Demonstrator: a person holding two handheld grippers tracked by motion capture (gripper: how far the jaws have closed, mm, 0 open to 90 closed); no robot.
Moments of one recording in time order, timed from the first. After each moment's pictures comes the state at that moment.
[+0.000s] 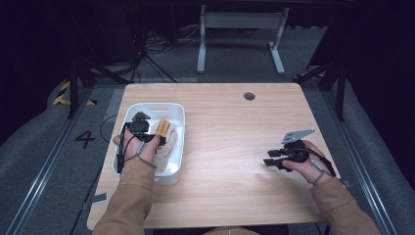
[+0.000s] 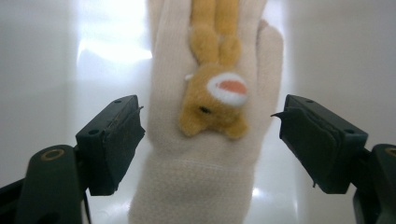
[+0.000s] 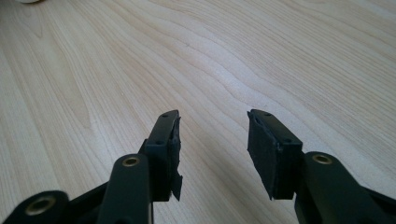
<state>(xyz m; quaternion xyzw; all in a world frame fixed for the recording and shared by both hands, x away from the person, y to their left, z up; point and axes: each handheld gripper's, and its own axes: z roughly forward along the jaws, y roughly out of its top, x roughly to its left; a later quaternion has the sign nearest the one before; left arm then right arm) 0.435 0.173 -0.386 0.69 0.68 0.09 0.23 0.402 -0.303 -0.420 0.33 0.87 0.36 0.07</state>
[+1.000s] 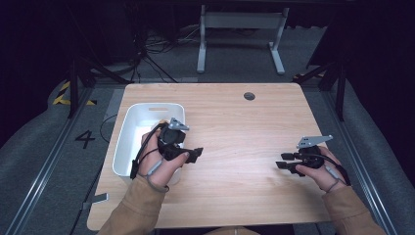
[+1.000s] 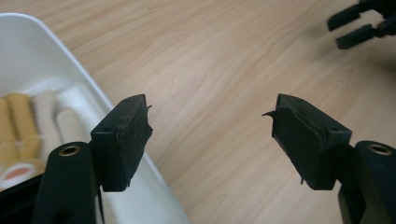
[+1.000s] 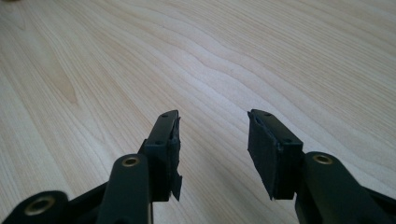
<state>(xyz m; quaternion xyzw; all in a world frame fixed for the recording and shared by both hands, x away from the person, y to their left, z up) 0.359 0.092 -0.327 0.84 0.39 0.09 0.38 0.380 -0.338 -0.419 0.36 0.86 0.36 0.09</state>
